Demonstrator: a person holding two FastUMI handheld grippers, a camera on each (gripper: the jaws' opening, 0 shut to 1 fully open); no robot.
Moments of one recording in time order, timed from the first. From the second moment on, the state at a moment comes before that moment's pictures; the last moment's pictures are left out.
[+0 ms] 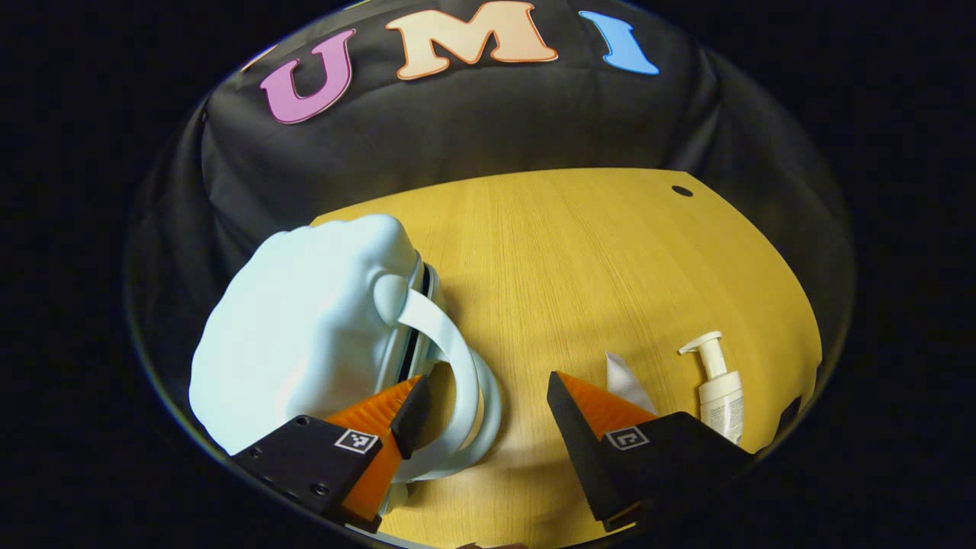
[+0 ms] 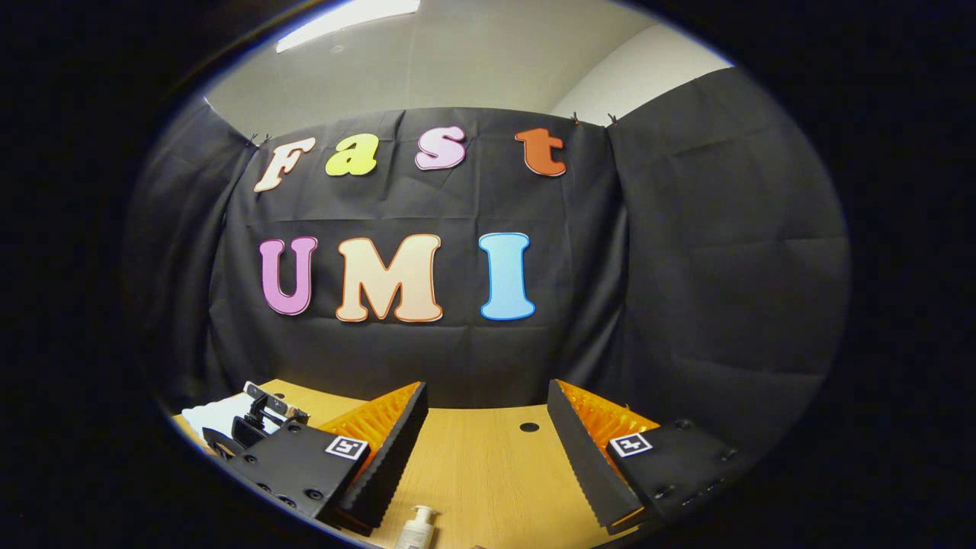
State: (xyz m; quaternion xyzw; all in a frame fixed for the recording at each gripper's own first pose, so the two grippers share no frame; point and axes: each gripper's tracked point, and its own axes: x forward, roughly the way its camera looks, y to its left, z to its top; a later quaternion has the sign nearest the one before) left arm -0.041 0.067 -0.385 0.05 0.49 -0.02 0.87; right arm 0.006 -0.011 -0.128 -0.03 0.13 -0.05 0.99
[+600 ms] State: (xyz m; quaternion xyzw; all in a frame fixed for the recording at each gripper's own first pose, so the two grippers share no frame) left arm -0.038 0.081 -0.395 0.08 0.52 -0.04 0.85; right arm 0.010 -0.005 -0.129 -0.05 0.12 -0.04 0.99
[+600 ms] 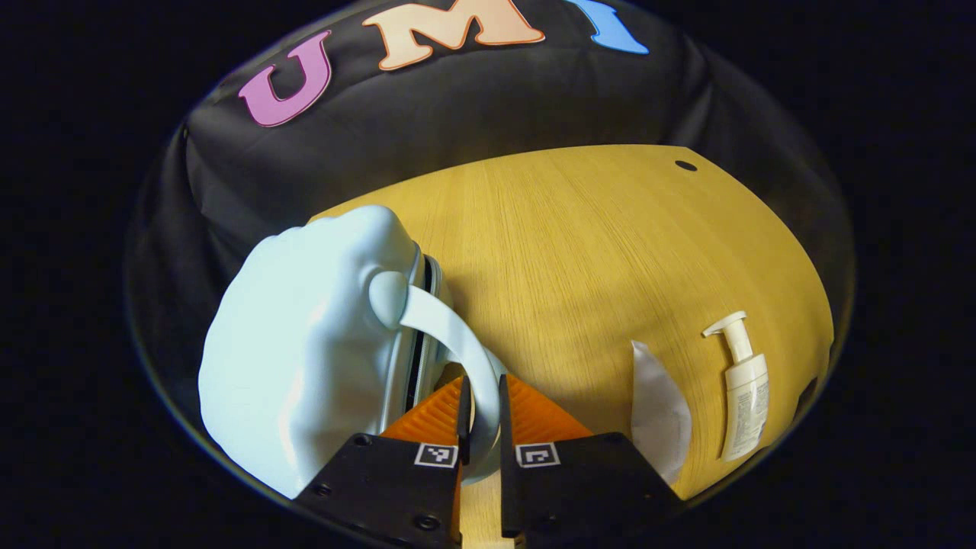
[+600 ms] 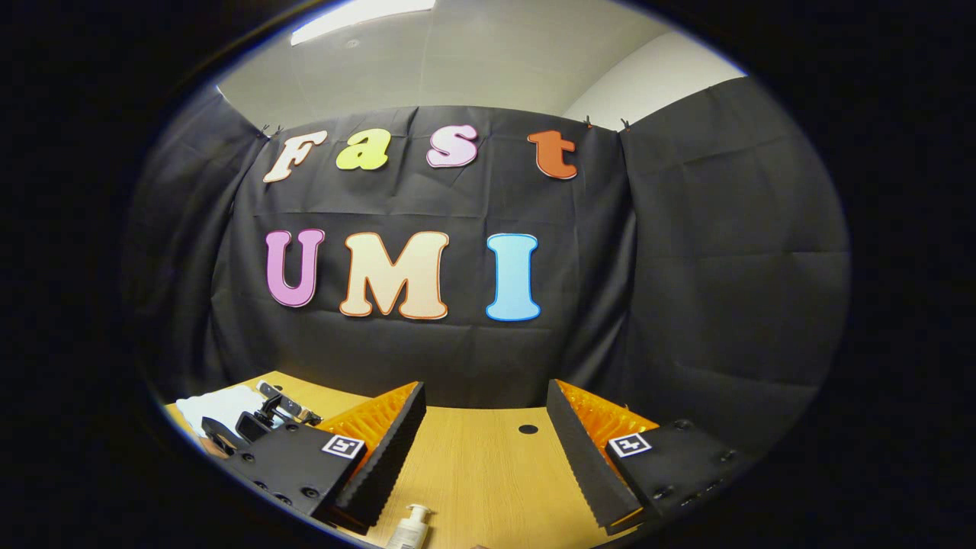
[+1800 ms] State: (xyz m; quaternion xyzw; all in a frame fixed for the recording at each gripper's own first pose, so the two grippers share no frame) left arm 0.020 0.129 -0.223 -0.02 0.45 -0.08 0.89; right arm 0.041 0.069 -0.170 0.00 0.13 0.02 0.99
